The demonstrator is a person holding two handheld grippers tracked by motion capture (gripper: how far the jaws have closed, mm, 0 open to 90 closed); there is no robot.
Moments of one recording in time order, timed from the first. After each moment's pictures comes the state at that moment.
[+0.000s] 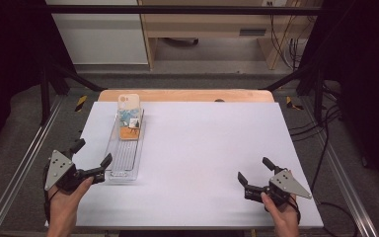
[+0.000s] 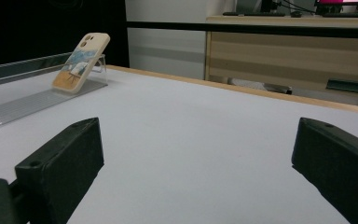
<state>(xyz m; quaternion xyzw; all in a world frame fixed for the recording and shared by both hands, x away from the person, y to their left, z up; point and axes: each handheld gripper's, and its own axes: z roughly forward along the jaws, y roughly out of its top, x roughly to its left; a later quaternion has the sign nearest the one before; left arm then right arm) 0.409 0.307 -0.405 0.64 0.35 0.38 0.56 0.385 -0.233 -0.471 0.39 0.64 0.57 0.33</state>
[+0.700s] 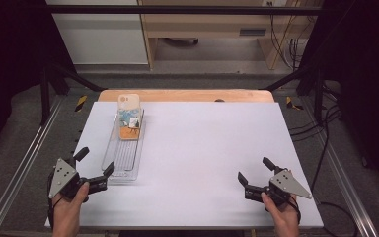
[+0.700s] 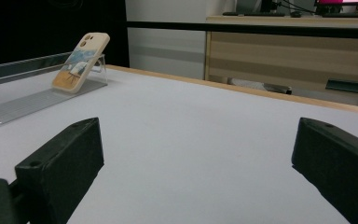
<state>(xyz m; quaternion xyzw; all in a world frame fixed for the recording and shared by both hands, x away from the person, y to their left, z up) 0.401 0.308 -0.429 0.65 0.35 0.37 0.57 0.385 -0.233 -0.471 0.39 0.64 0.57 0.33</state>
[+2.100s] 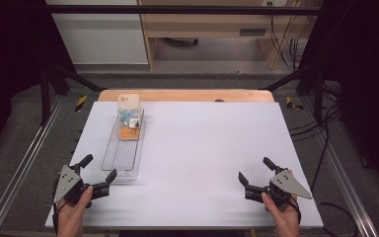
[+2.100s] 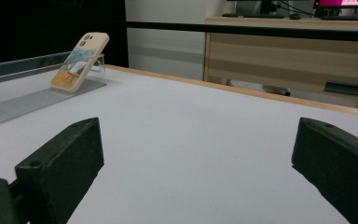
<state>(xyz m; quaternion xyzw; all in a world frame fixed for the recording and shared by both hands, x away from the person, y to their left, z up) 0.400 0.312 -0.460 0.65 0.35 0.35 0.57 0.385 -0.234 -0.471 0.39 0.64 0.57 0.34</state>
